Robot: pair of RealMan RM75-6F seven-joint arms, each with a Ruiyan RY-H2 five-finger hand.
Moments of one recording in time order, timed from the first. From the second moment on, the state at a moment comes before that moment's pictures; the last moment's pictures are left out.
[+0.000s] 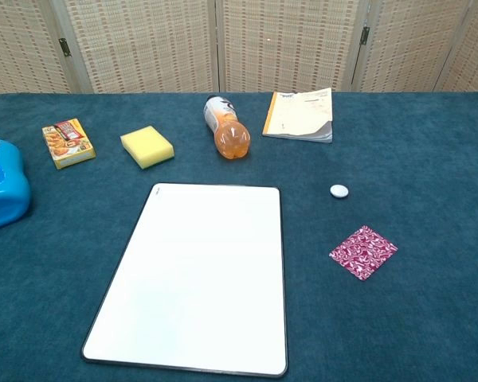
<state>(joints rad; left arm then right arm) -0.08 -1.17 -0.06 -1.65 1.50 1.54 0.14 0.10 -1.06 -0.06 -1.71 -1.47 1.60 -0.12</state>
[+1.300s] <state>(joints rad) -0.05 -1.16 -0.05 -1.64 1.51 1.56 0.10 0.40 -1.30 0.04 -1.63 -1.45 1.05 -0.39</state>
